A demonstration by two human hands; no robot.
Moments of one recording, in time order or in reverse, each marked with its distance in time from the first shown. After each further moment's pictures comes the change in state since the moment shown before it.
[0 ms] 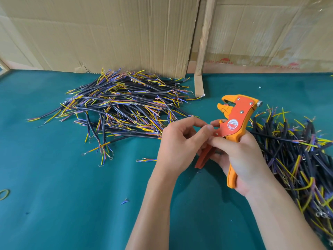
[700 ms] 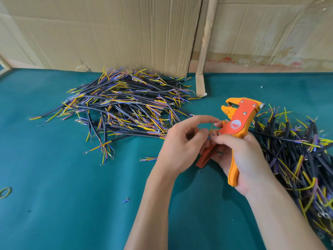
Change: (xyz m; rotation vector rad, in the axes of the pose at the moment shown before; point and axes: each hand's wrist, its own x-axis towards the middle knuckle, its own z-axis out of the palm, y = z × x) left_hand 0.000 0.000 -0.001 0.027 -0.094 0.028; right_hand 0.002 0.000 0.002 0.136 0.038 0.045
